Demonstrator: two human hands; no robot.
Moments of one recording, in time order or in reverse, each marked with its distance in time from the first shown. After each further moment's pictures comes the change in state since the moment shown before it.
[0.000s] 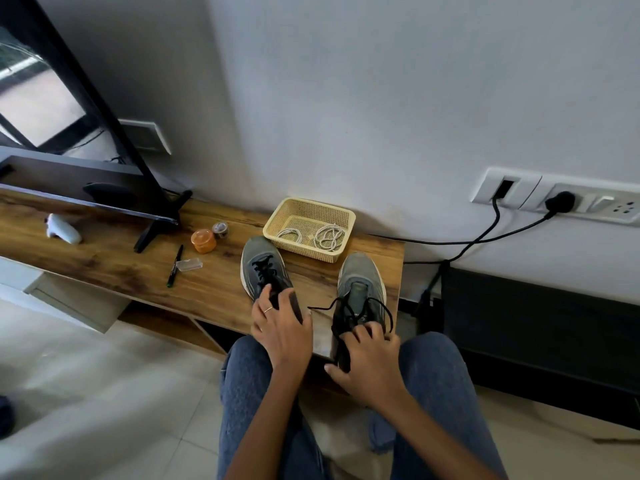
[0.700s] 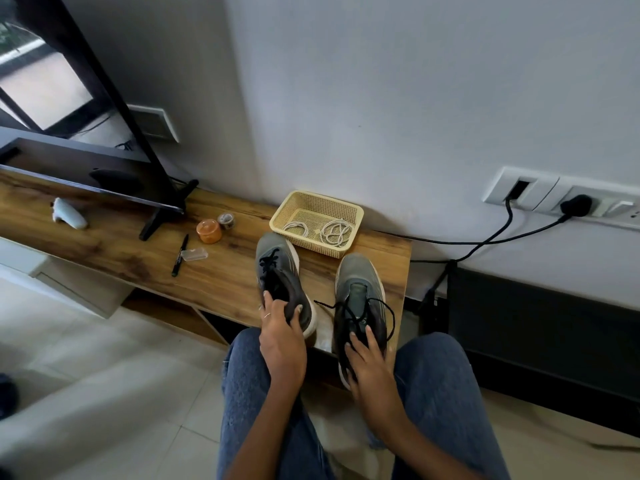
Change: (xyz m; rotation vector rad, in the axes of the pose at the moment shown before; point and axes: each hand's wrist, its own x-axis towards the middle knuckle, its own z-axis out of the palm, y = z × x) left_hand -0.011 -0.014 -0.003 -0.304 0.069 -0.088; right_hand -0.024 0.008 0.068 0.111 0.160 -0.045
